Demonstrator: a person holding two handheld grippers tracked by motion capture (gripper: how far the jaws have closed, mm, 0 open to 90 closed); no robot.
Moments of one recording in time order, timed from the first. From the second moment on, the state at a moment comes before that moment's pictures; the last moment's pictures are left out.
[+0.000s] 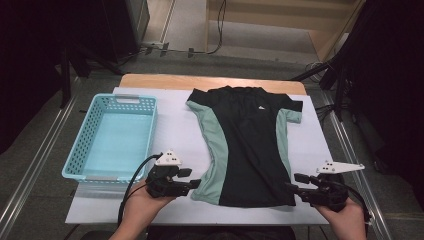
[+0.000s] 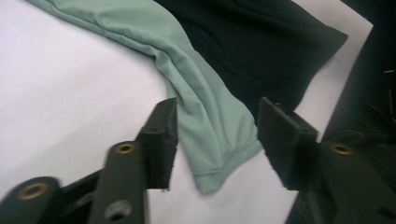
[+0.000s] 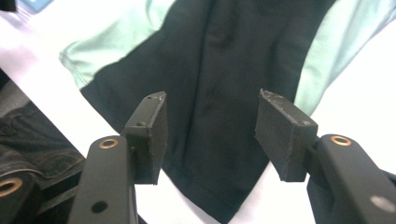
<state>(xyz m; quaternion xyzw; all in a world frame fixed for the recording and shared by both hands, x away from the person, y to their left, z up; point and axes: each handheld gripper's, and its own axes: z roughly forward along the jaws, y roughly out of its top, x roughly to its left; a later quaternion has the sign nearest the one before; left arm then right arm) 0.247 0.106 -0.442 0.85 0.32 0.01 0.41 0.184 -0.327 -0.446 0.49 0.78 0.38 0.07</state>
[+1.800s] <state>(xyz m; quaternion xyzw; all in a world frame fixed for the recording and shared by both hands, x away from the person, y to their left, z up) 0.336 0.040 -0.479 0.86 0.35 0.02 0.37 0.277 -0.354 -0.487 0.55 0.76 0.34 0.12</state>
